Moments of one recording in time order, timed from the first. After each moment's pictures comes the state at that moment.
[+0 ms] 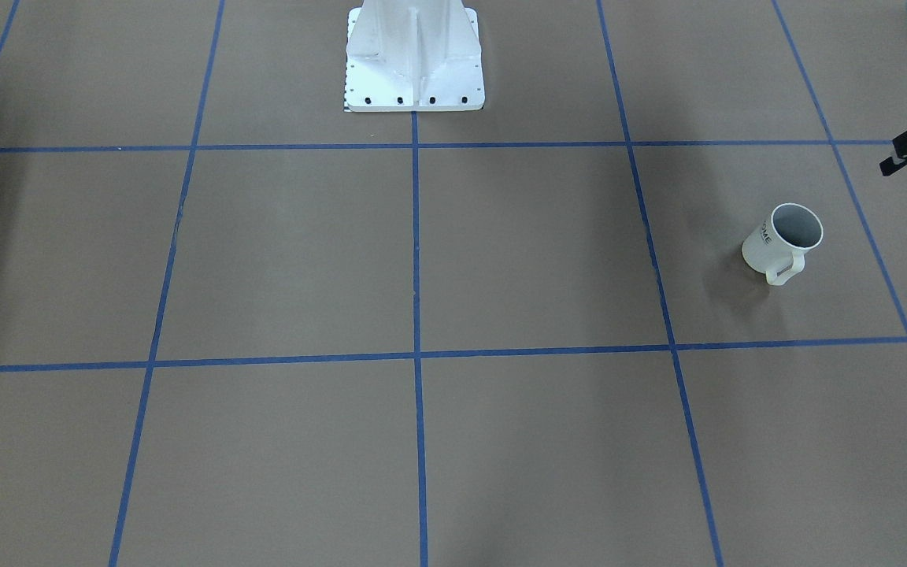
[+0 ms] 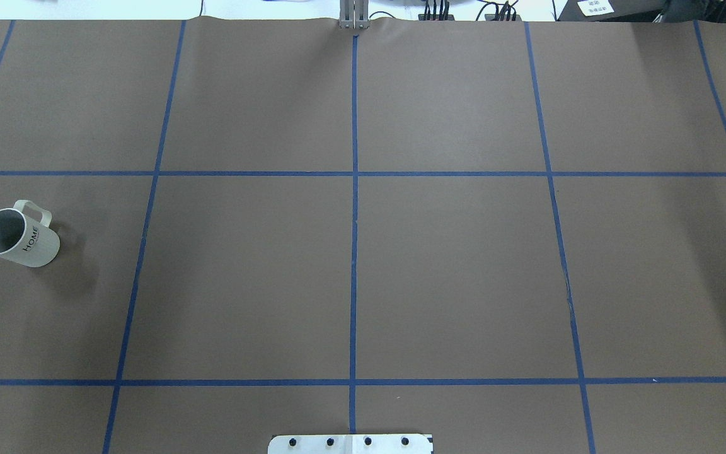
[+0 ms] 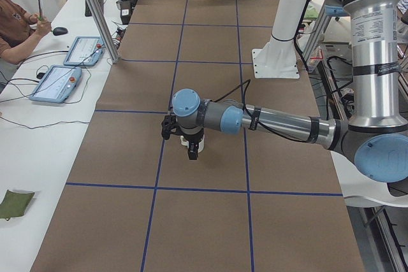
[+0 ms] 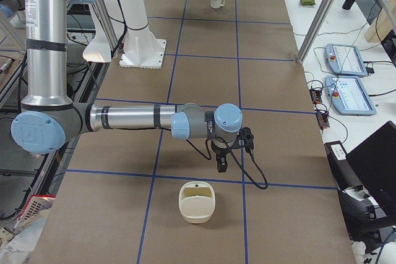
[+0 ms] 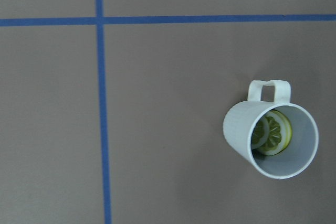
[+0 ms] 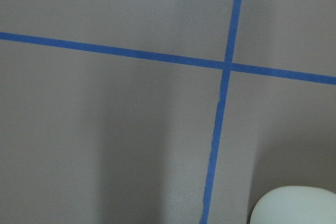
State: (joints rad) left arm -1.33 -1.44 -1.86 -1.64 -2.45 -0.26; right arm 1.48 -1.63 1.68 -1.54 2.40 -0.01
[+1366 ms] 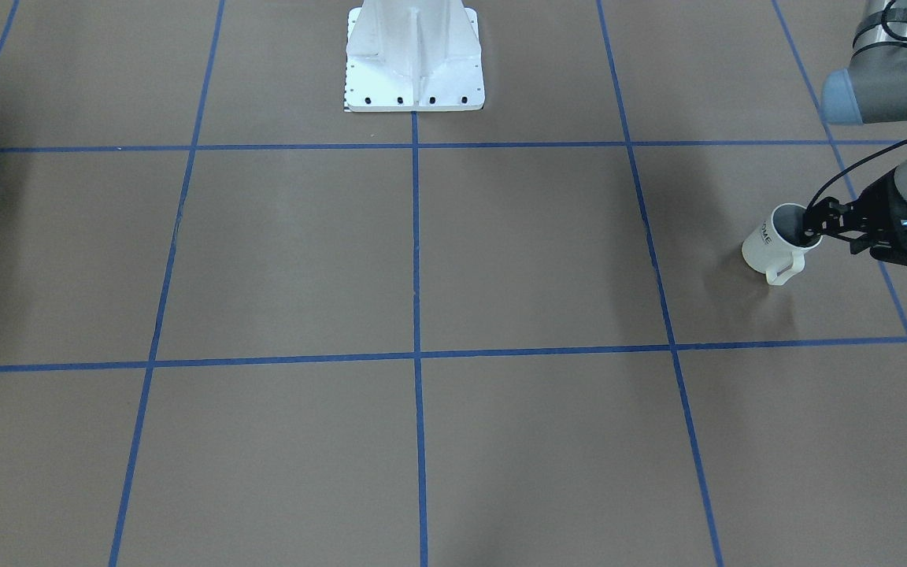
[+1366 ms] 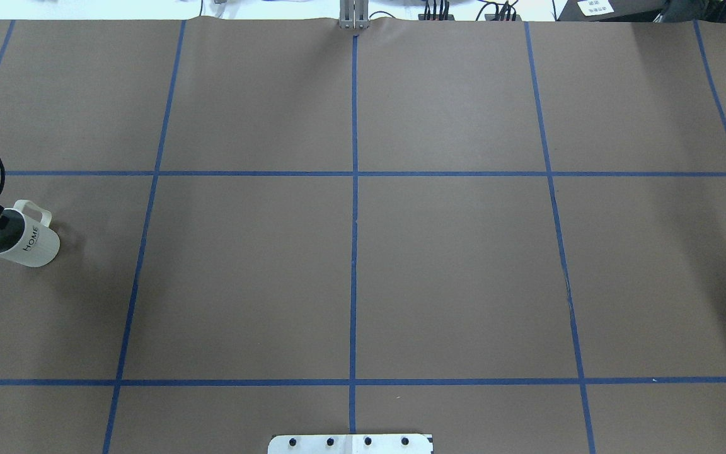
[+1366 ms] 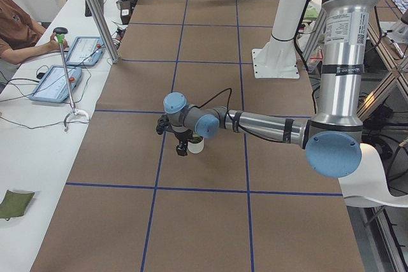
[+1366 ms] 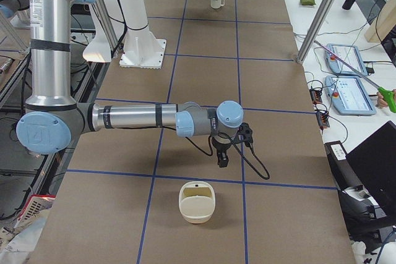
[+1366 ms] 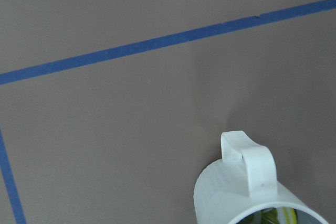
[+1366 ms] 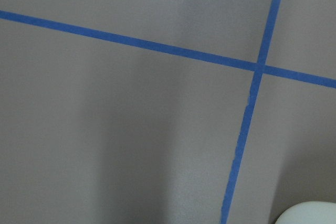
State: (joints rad) left arm -1.12 -1.58 -1.63 -1.84 -2.31 -0.33; right arm 1.42 -1.63 1.68 -1.51 2.39 -0.01
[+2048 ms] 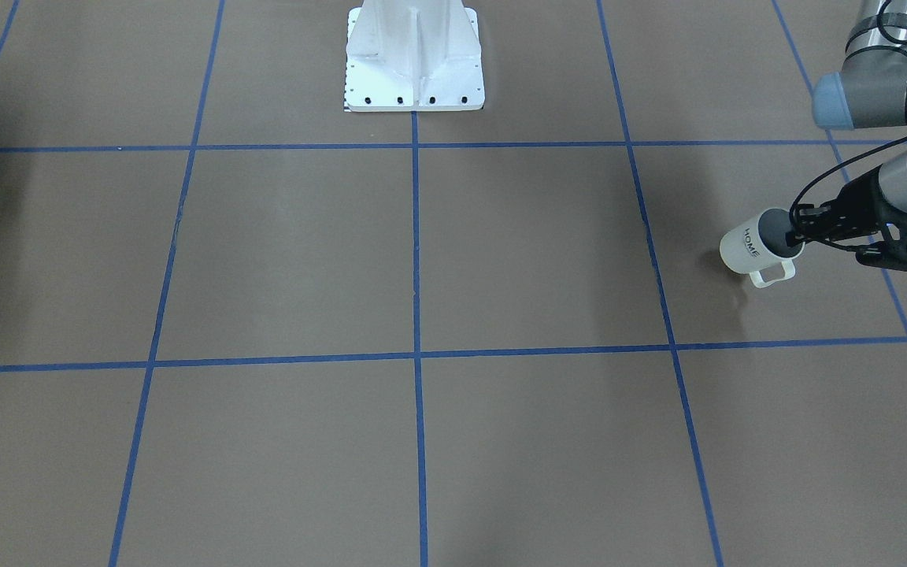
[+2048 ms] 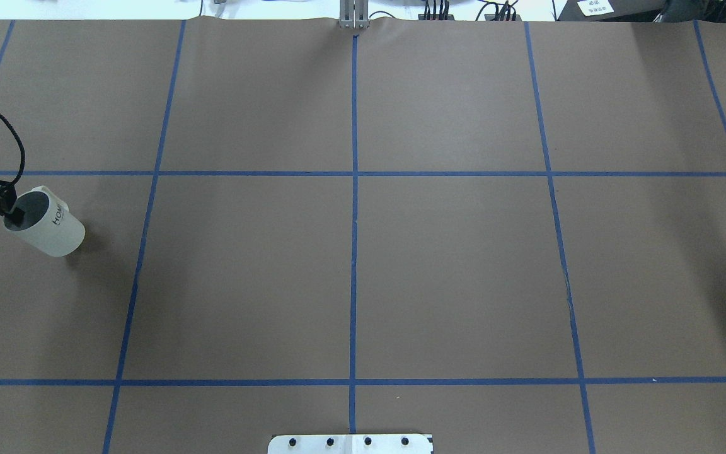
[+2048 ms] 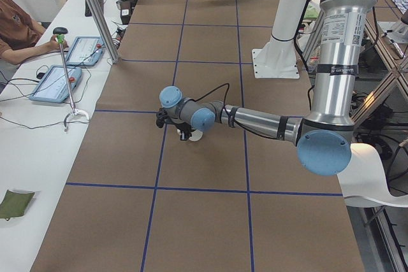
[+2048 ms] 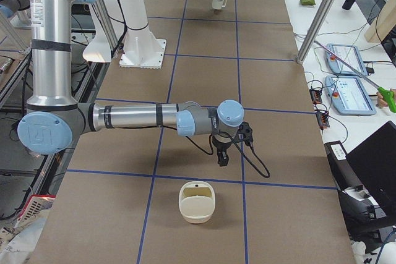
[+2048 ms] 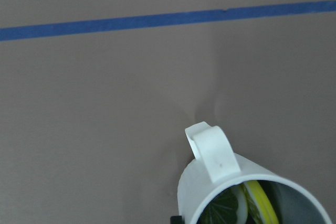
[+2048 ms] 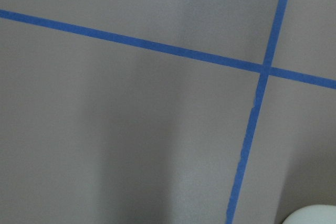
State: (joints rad) left arm -1.11 -1.66 -1.67 -1.78 -2.46 -0.50; right arm 1.41 -1.62 1.68 -1.51 2.39 0.00
